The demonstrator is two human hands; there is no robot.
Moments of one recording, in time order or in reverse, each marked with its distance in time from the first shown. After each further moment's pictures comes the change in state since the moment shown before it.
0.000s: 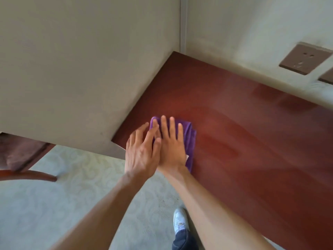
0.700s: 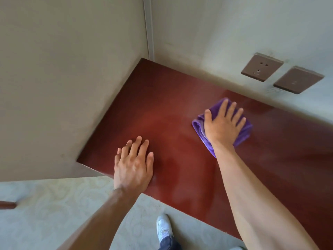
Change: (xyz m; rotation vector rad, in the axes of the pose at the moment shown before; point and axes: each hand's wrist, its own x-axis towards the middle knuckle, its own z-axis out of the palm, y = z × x) left_hand 0.009 0.026 0.049 0.183 -0.132 0.050; right_hand 0.029 0.228 -0.052 0.068 0.116 0.842
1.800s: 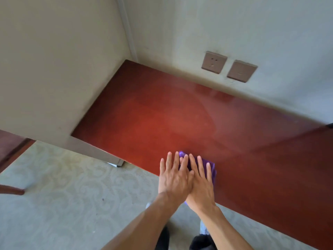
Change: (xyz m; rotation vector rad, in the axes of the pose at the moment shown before) left_hand -0.153 0.205 0.024 0.021 -0.356 0.183; right_hand -0.228 0.193 -0.020 -0.145 -0.232 -0.590
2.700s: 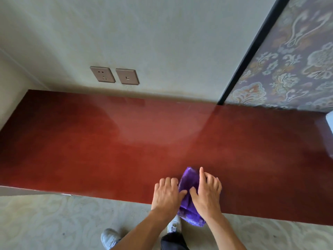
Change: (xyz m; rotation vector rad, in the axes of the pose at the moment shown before) left_hand -0.034 0.301 0.099 0.134 -0.146 0.211; right_hand -0.162 0.313 -0.023 0.288 0.137 0.564
